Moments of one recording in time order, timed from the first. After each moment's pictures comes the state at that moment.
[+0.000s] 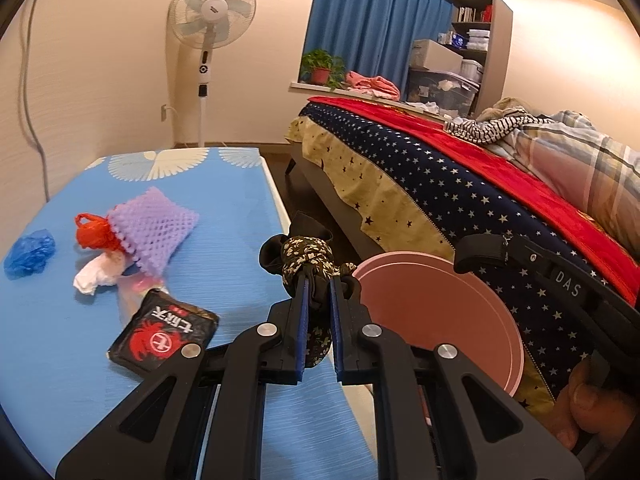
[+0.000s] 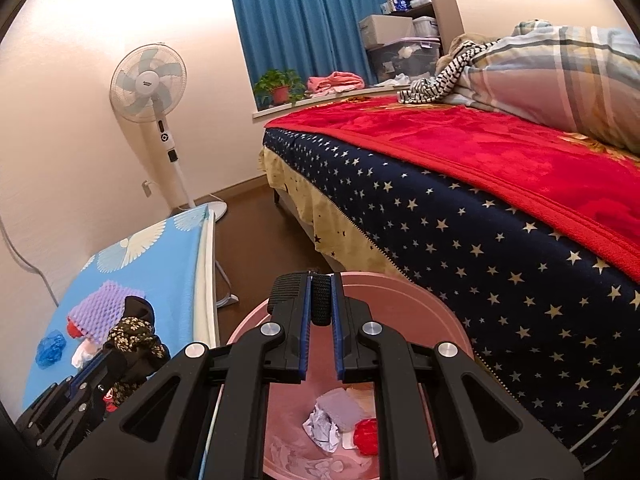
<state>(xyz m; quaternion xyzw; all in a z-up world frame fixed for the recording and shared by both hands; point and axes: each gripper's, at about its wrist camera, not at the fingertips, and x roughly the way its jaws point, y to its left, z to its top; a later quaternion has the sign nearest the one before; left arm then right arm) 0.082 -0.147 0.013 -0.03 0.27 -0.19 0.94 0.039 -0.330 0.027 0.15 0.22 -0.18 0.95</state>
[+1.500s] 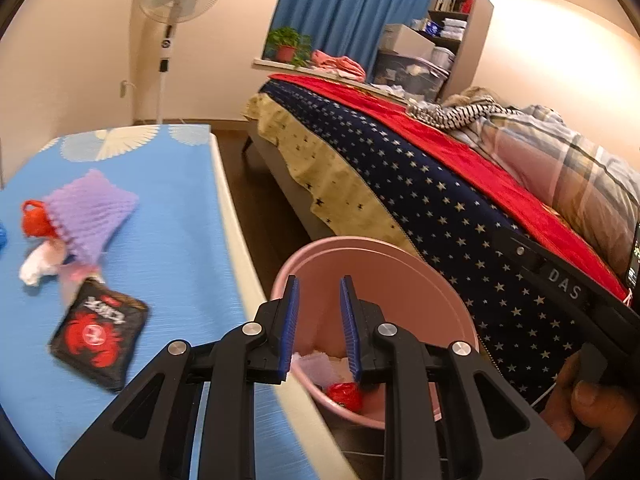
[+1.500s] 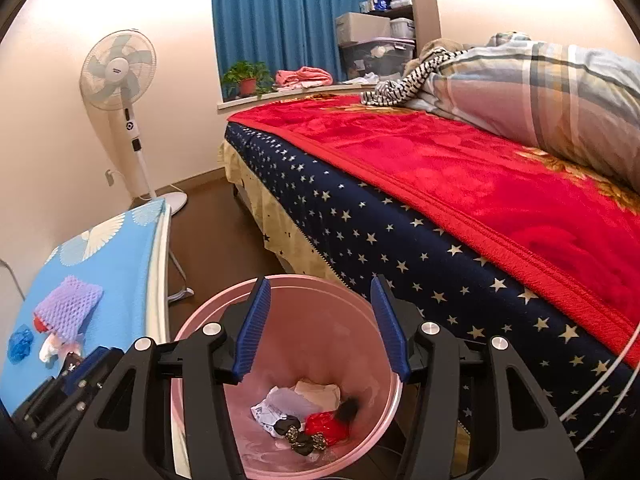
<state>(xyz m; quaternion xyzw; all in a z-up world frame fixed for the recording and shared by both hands) 0.087 -0.170 0.014 -0.06 0.31 -0.25 0.91 0.021 -0.355 0.044 0.12 0.24 -0.24 0.93</state>
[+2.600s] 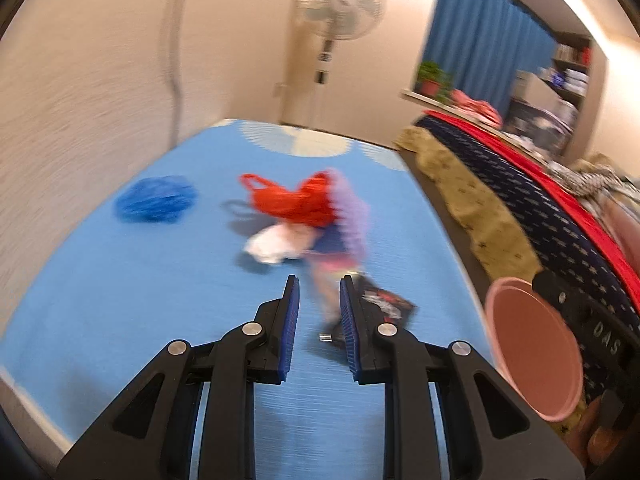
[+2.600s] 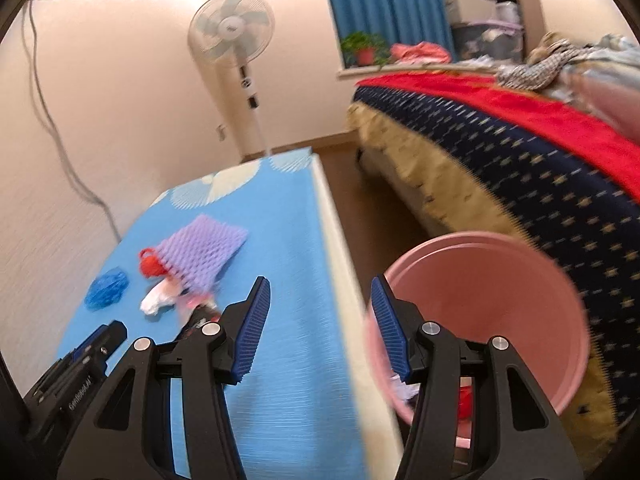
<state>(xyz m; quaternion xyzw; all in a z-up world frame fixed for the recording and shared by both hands) 0.087 0.005 0.001 -0.12 0.30 0.00 0.95 0.077 -0.211 0.017 0.12 0.28 -0.03 0.95</state>
